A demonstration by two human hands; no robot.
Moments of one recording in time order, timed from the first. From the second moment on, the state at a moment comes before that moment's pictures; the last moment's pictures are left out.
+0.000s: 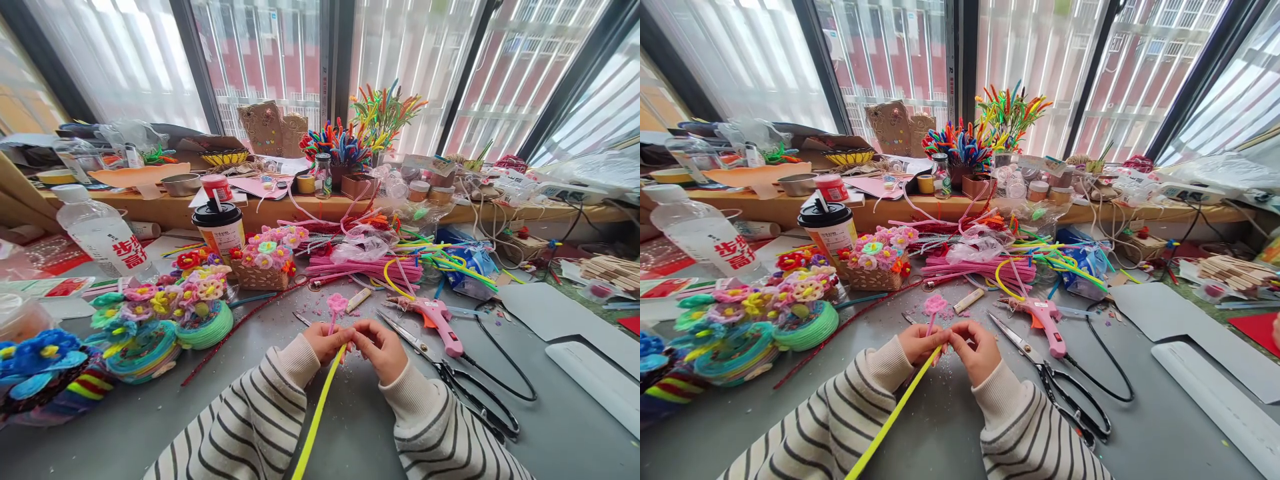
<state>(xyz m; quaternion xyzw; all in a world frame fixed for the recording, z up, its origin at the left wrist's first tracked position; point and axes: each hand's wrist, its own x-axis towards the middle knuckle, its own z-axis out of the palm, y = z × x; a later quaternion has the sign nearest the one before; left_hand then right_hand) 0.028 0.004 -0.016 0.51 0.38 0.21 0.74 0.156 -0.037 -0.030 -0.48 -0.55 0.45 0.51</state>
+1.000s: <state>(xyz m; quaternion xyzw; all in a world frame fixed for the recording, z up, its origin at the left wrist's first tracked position) 0.023 0.003 -0.013 0.52 0.40 0.15 0.74 0.165 -0.041 -0.015 -0.38 -0.84 -0.11 0.37</state>
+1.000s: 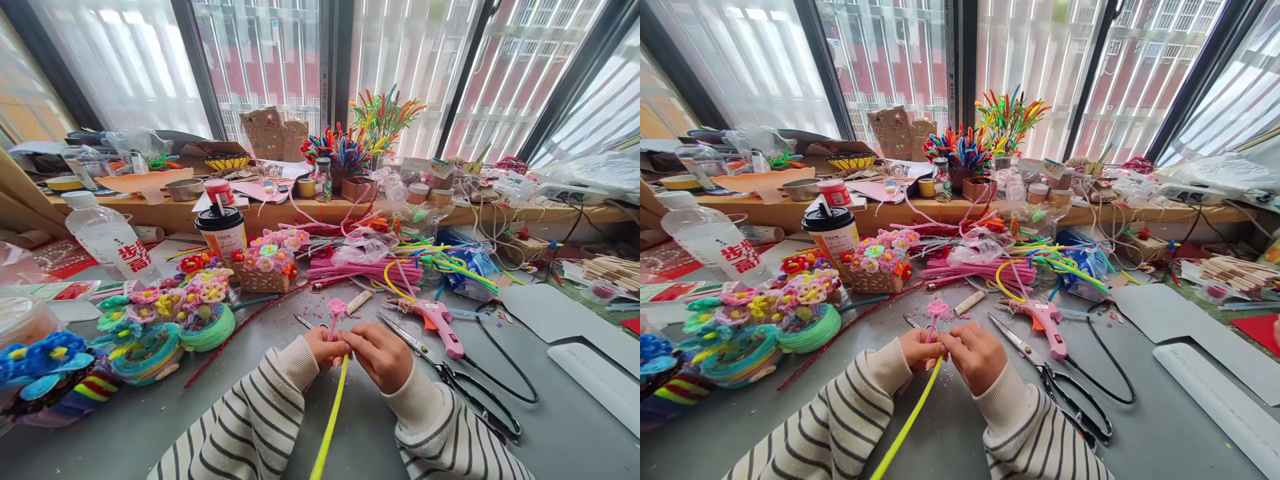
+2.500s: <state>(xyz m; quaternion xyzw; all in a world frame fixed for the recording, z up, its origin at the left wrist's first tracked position) 0.022 0.000 -0.010 0.63 0.34 0.15 0.68 0.169 -0.032 -0.030 -0.32 -0.28 0.81 0.41</state>
